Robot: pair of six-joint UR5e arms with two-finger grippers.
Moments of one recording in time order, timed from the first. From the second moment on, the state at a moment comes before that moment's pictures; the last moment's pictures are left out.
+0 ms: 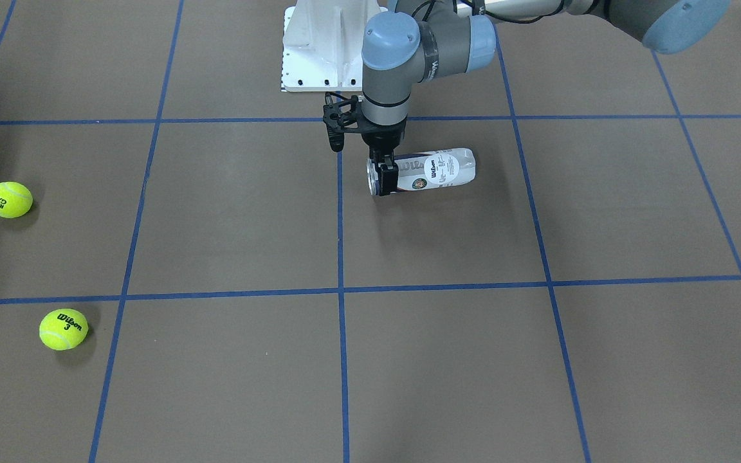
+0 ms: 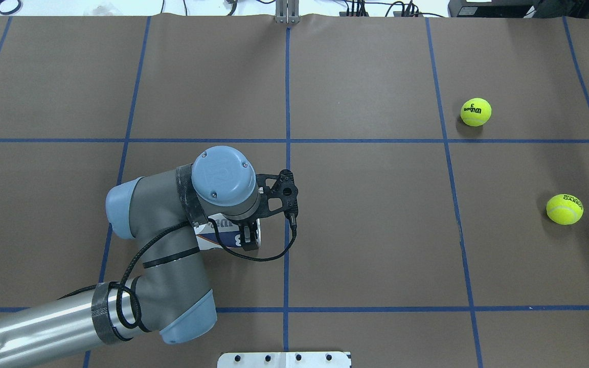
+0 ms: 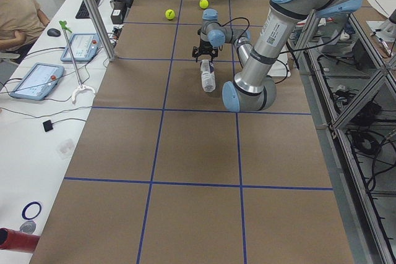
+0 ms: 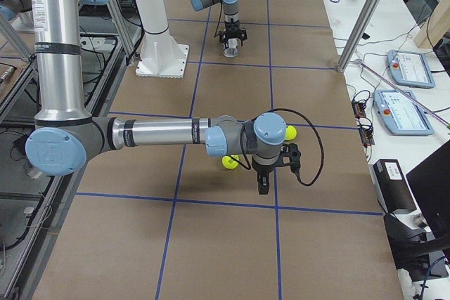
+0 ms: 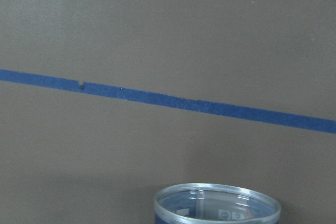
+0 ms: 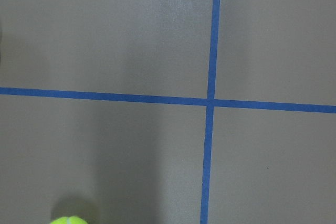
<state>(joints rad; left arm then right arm) -0.43 -2.27 -1.68 -1.56 -1.80 0.16 1.50 -1.56 1.63 -1.50 2.36 0.11</state>
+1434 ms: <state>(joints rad) -0.42 -2.26 -1.58 -1.64 -1.86 0.16 1.49 -1.57 1.63 -1.50 2.36 0.11</state>
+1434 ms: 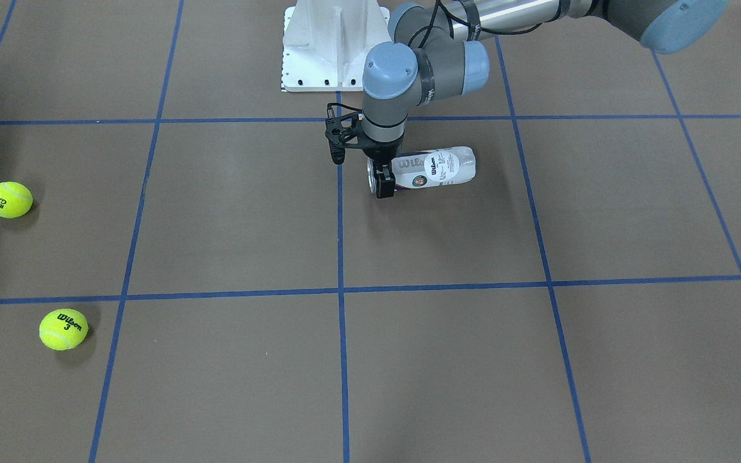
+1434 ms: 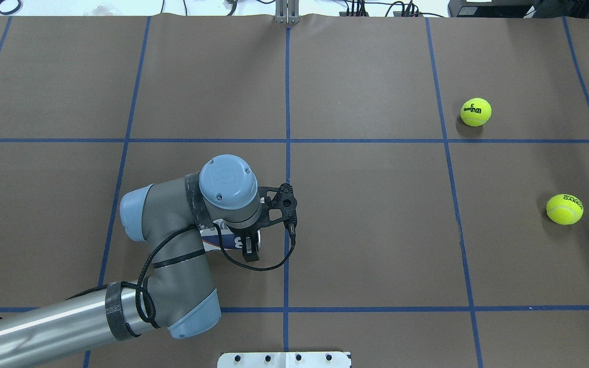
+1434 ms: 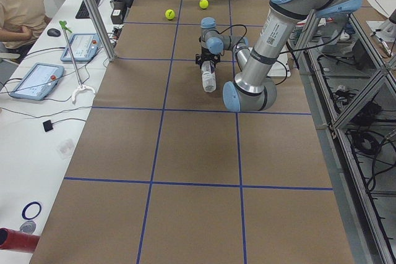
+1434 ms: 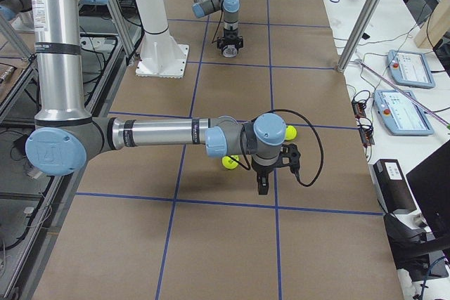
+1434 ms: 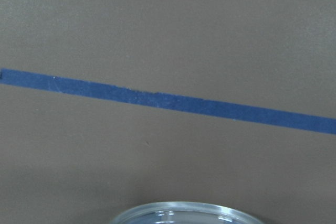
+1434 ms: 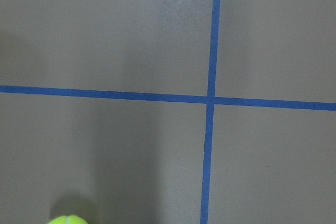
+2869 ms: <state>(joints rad) -0.59 -2.31 -1.78 -1.92 -1.99 -0.07 1.49 -1.57 1.63 -1.50 2.36 0.11</state>
